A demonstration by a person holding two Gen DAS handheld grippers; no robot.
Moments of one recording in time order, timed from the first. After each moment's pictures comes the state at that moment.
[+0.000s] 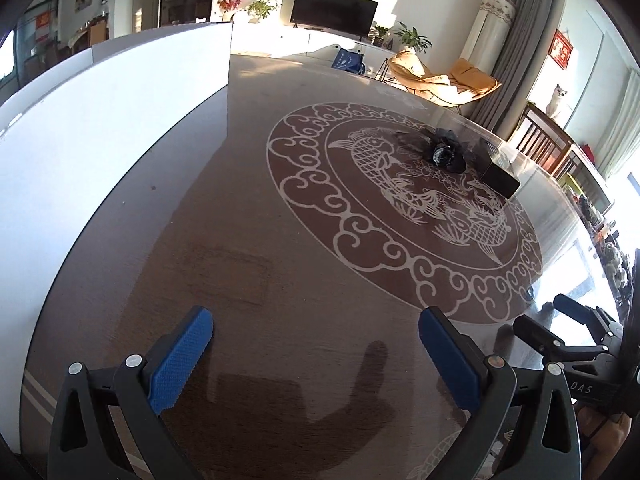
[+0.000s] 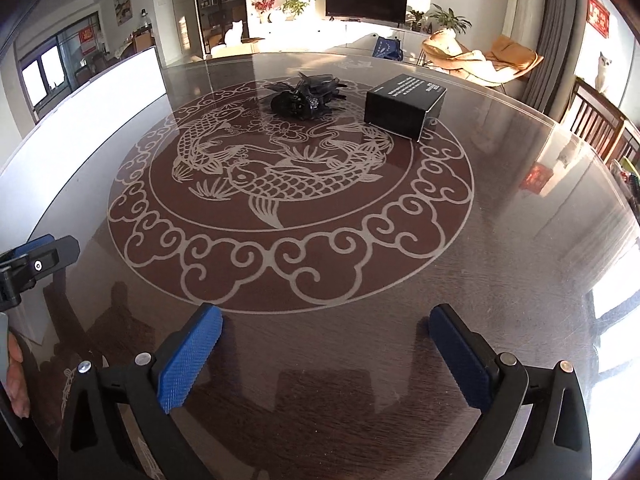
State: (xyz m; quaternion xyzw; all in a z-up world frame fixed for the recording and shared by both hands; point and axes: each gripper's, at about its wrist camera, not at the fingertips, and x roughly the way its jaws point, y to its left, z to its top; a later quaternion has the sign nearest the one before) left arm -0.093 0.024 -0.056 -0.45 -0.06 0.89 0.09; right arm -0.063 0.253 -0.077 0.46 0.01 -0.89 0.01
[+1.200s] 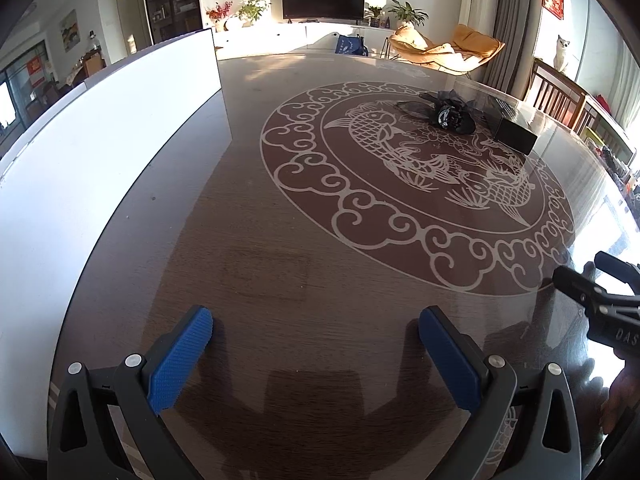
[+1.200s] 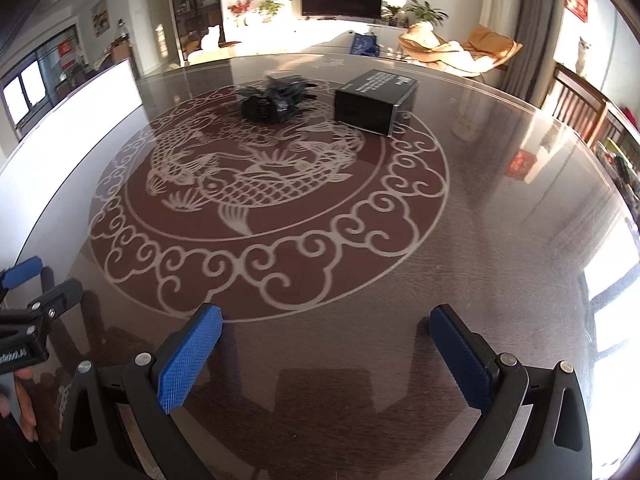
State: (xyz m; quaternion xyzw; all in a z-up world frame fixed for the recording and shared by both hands) left arm -0.090 0.045 -0.060 -0.46 0.03 0.89 0.06; right arm -0.072 0.266 -0.077 0.46 -0.02 -0.89 -0.04
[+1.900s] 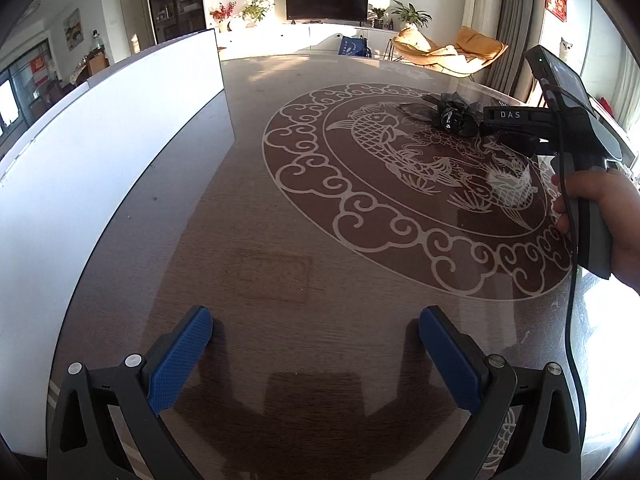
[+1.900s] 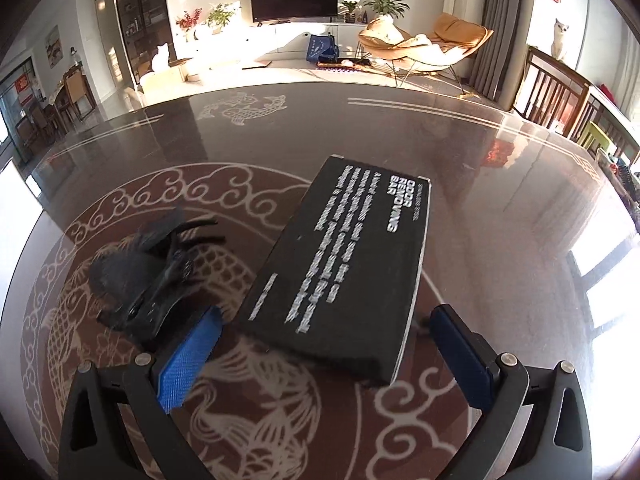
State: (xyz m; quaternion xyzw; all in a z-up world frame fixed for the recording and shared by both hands) left arm -0.091 0.046 -0.059 -0.46 0.03 0.89 0.05; right arm -0.266 0.300 -0.075 0.46 -0.05 -0.88 -0.10
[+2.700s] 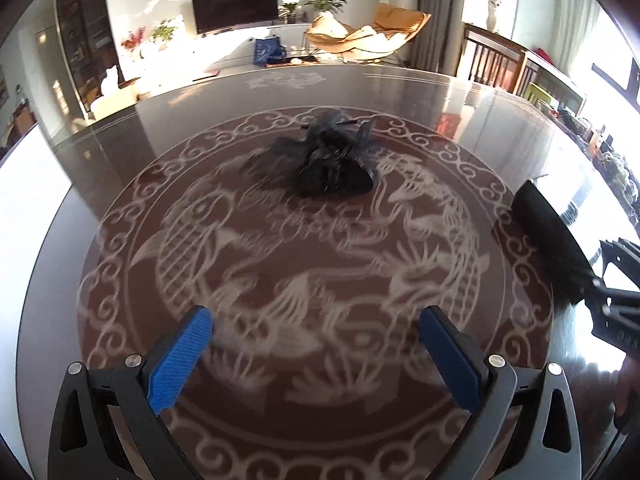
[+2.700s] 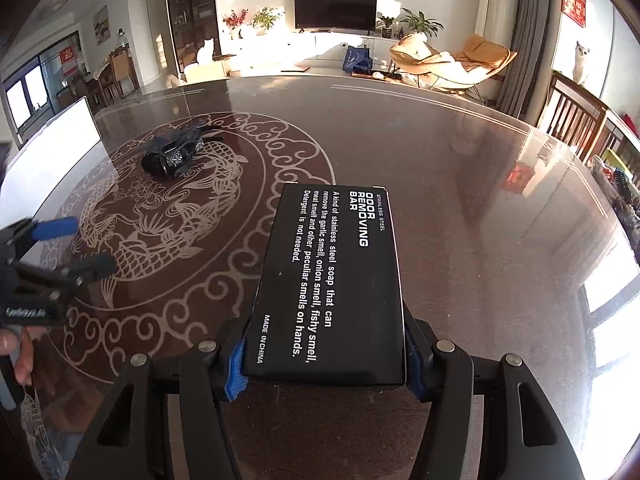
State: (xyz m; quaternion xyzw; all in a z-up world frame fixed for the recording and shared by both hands) left arm -0.211 0.180 -0.057 -0.45 0.10 0.87 0.19; right arm -0.115 0.356 -0.073 0.44 0.00 -0.90 -0.02
